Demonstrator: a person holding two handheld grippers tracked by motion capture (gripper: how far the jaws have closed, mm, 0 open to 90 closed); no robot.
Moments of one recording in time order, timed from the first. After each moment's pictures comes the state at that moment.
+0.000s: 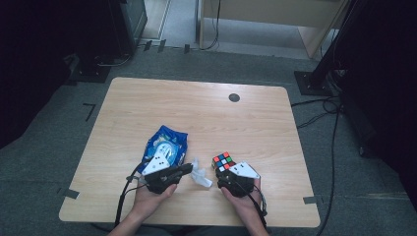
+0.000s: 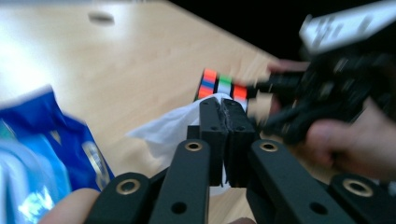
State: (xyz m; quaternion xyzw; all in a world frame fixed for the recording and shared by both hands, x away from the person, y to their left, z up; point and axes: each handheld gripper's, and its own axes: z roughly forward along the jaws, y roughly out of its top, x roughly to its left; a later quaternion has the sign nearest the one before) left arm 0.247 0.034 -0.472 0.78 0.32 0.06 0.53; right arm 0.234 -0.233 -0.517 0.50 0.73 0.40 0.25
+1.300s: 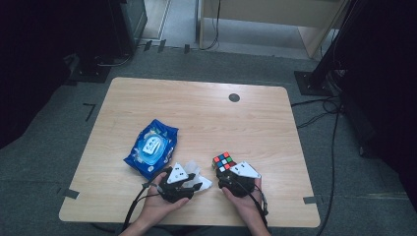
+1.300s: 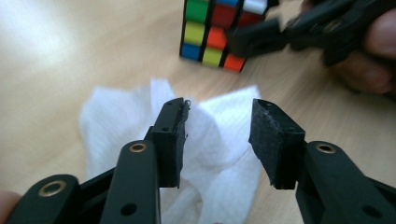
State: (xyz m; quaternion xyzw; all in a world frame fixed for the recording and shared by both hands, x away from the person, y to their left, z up) left arm 0.239 0.000 -0.508 0.85 0.32 0.06 0.42; right arm 0.234 -0.236 -0.518 0.49 0.73 0.41 0.24
